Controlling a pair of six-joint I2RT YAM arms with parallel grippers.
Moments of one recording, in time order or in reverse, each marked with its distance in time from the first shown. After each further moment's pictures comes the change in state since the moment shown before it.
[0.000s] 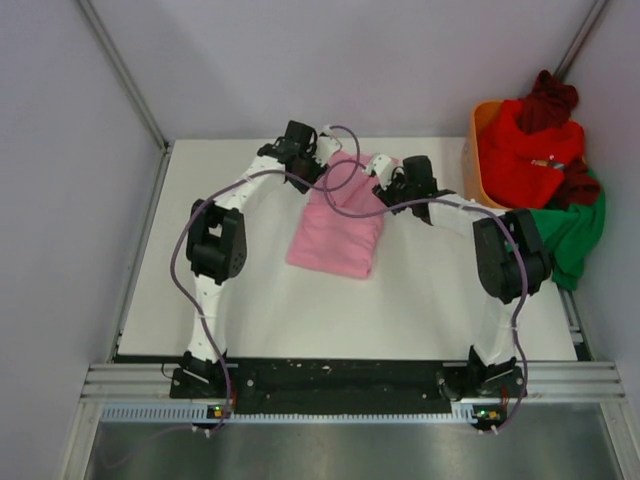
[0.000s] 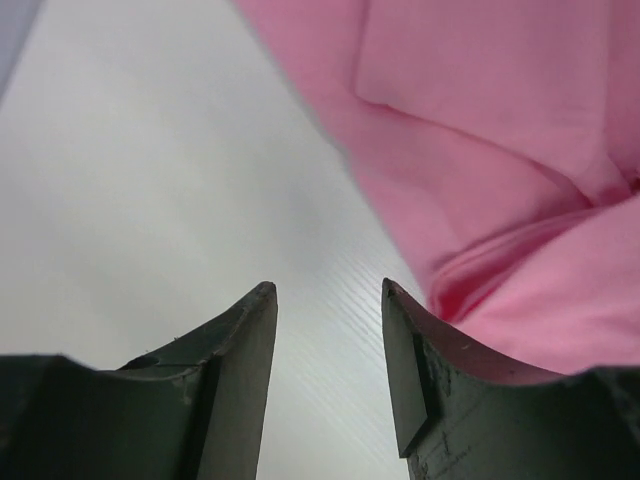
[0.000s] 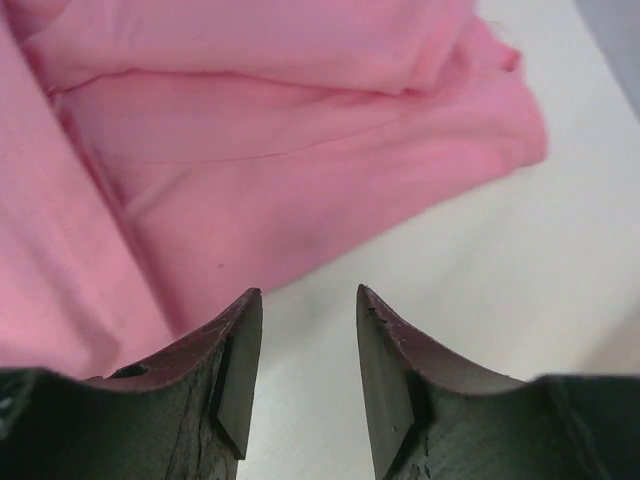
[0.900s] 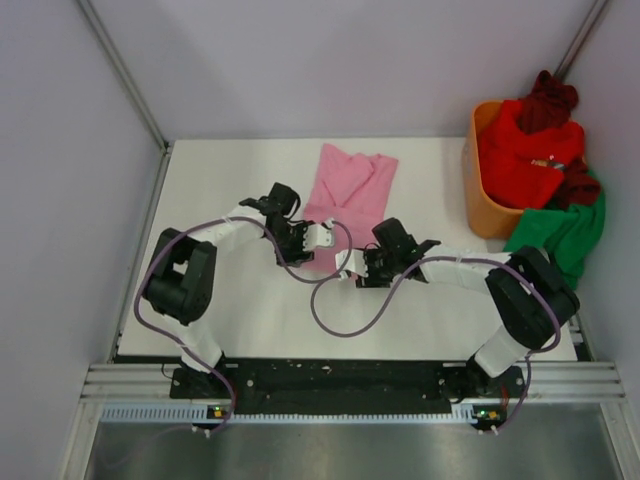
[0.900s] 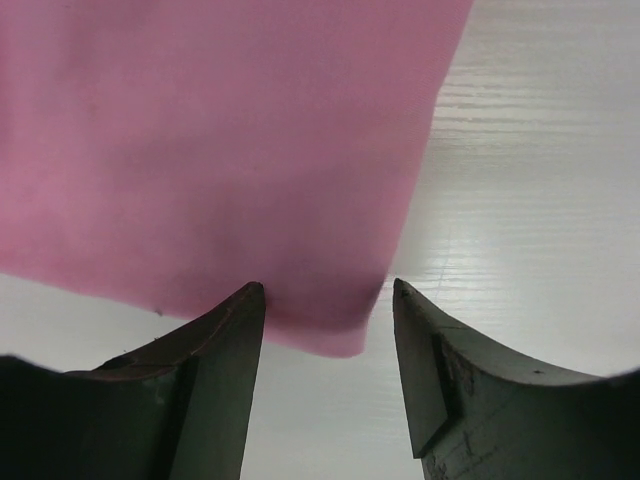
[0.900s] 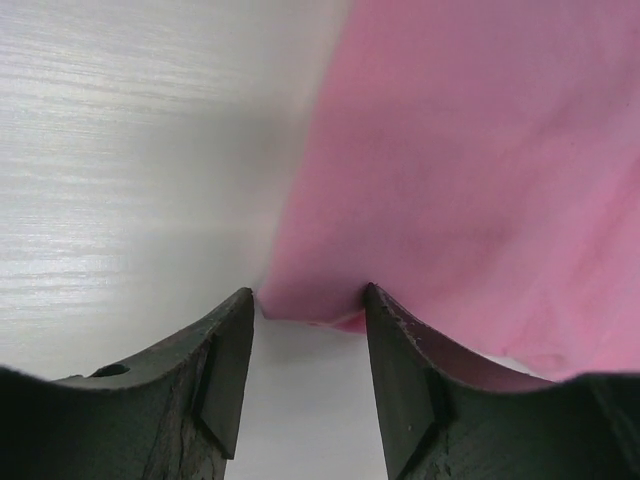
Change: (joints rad) left arm -0.036 -0.433 -0.731 -0.002 0.385 0.611; right arm 0.313 -0.312 -0.389 -0.220 -0.129 -0.383
